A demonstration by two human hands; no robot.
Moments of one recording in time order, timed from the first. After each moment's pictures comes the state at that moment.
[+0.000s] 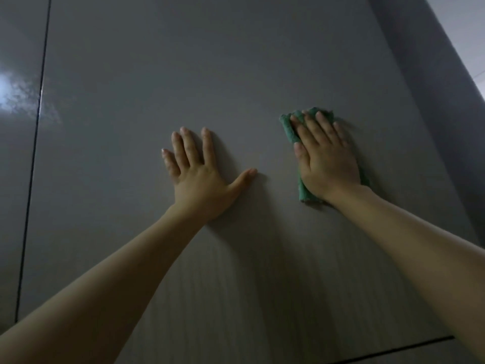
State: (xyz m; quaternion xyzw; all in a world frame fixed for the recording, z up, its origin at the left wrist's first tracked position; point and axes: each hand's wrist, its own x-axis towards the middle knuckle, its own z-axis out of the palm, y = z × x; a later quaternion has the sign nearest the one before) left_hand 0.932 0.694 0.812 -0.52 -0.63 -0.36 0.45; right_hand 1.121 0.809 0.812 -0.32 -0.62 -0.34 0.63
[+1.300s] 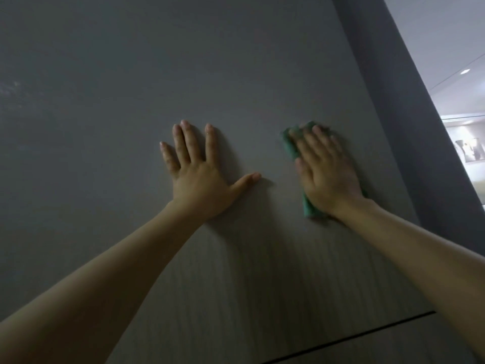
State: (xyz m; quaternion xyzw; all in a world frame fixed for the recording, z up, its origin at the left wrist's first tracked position) left_hand 0.983 0.719 0.802 -0.55 -0.61 -0.33 0.47; right_hand 1.180 0.835 0.774 -0.31 -0.62 -0.39 0.60
